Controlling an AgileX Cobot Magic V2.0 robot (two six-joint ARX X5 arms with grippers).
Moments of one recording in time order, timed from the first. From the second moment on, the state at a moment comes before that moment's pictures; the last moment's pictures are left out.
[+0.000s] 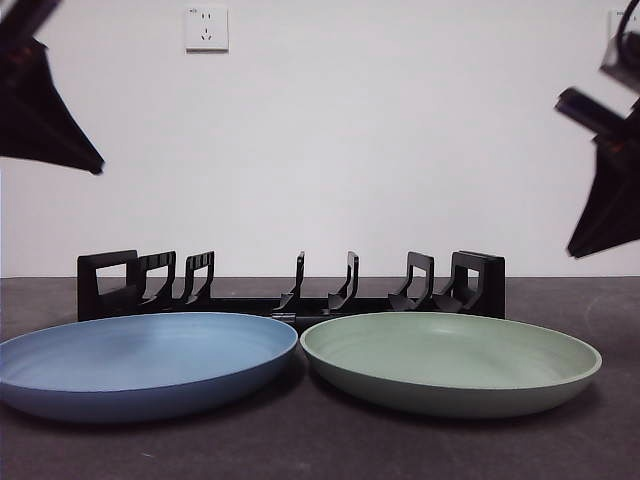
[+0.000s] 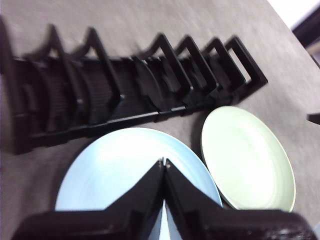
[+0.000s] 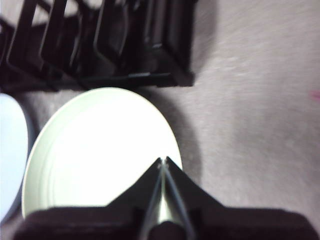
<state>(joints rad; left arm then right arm) -0.14 1.08 0.69 -0.25 0.52 -0.20 0.12 1.23 0.69 -0.31 -0.37 0.19</state>
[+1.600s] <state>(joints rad) -0.52 1.19 0.81 -0.28 0.52 0.14 0.16 1.27 0.79 -0.50 -0.43 0.19</state>
